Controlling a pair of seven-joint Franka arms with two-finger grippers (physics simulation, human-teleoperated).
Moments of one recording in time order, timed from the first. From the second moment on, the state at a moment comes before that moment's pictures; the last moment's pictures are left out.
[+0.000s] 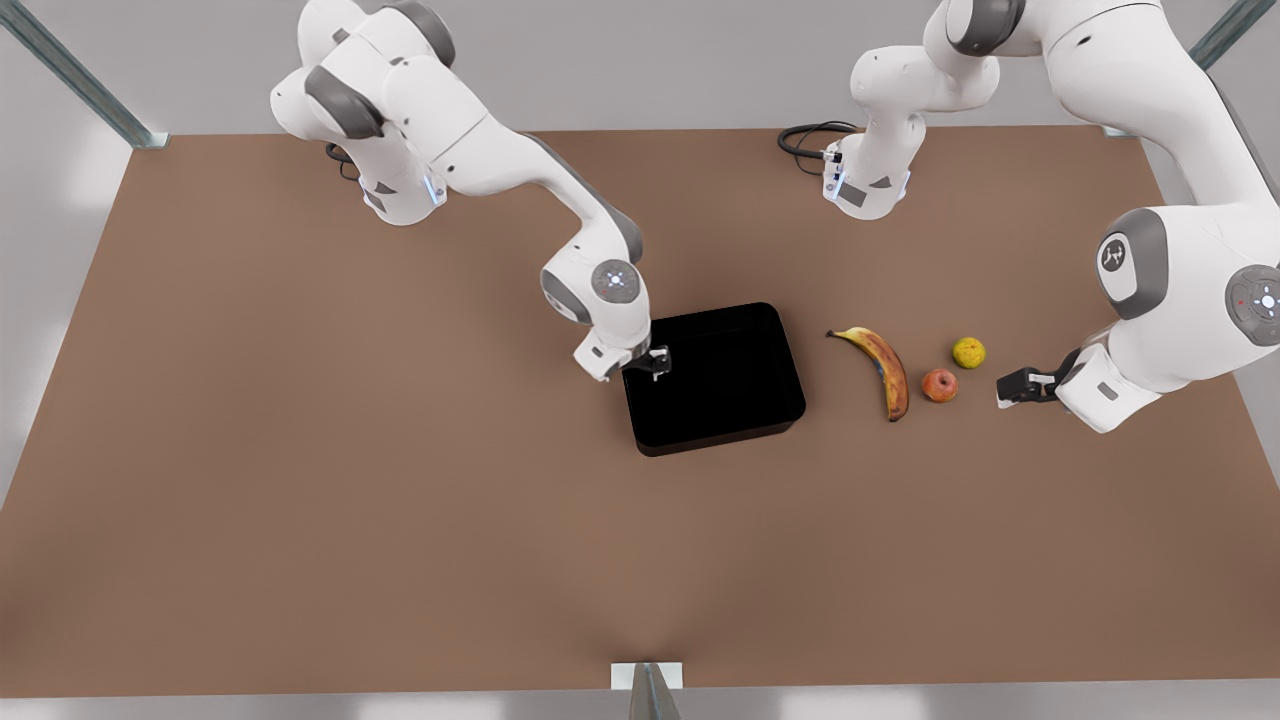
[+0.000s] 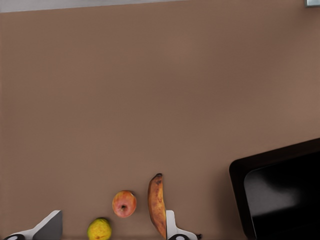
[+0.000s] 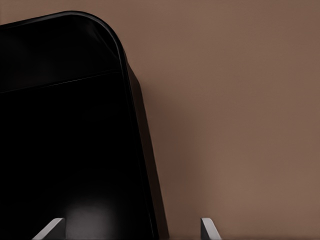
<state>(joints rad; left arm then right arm) -0.02 0.30 0.06 -1.40 -0.04 1.64 0.12 0.71 0.64 0.13 -1.68 -0.11 2.39 0.91</state>
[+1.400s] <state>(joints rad) -0.02 0.29 0.06 -1.40 -0.02 1.63 0.15 0.66 0.50 0.11 -1.68 0.06 2.27 0.77</state>
